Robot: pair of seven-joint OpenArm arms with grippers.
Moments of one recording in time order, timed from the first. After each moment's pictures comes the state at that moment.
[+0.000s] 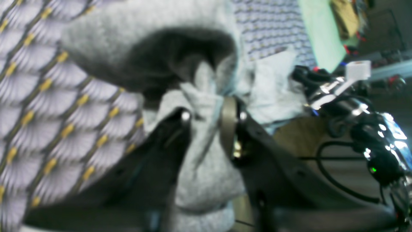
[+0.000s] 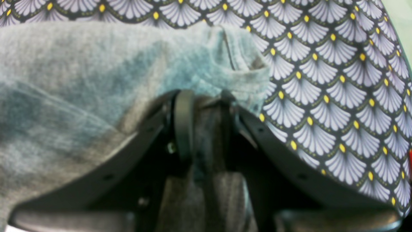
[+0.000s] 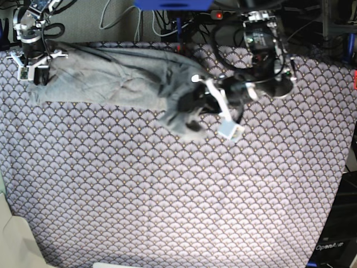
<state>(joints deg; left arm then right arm) 7.6 8.0 -12.5 101.3 -50.1 -39.4 74.9 -18.8 -0.3 49.5 81.3 -16.6 39.2 4.2</state>
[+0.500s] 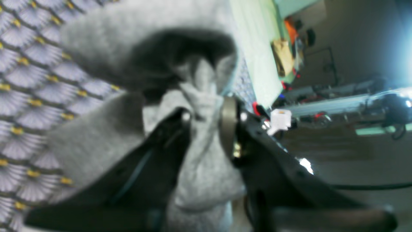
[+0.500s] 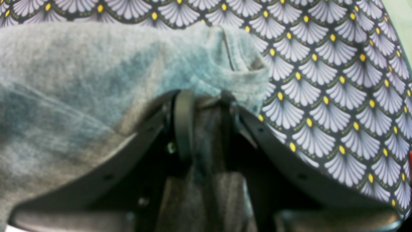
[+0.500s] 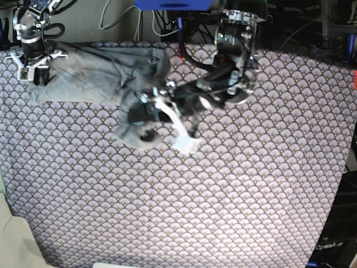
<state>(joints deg) 5.2 4.9 14.3 102.2 -50.1 -8.2 57.9 -18.8 -0.3 49.6 81.3 -16.6 39.2 4.2</state>
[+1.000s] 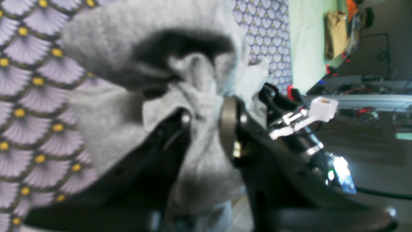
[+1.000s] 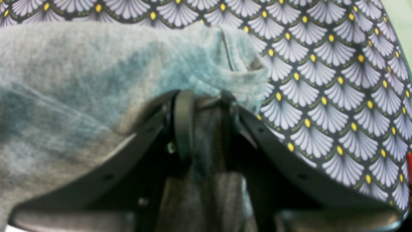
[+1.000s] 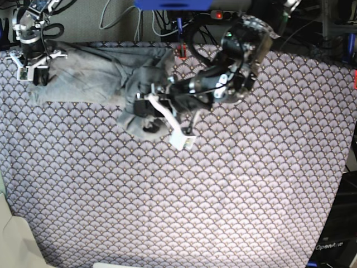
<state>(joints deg) -0.2 -7.8 29.3 104.9 -51.2 12.8 51.9 -18.8 0.2 49.6 81.3 -16.6 39.2 4.1</state>
